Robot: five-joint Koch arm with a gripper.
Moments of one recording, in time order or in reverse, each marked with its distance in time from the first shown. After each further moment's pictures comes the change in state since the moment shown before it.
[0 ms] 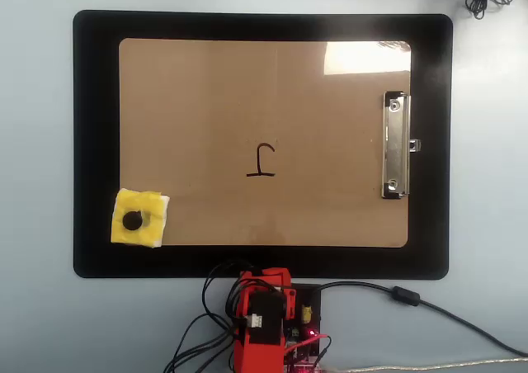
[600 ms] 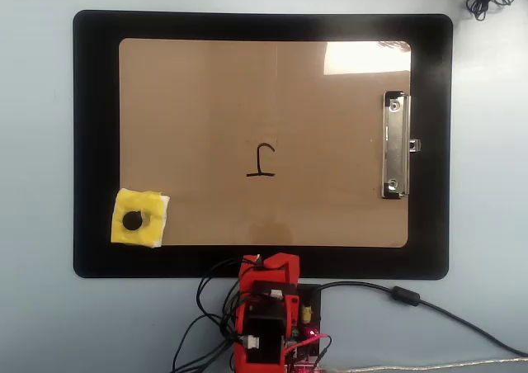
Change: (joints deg) arm -2.1 -0.1 -21.2 1.1 0.1
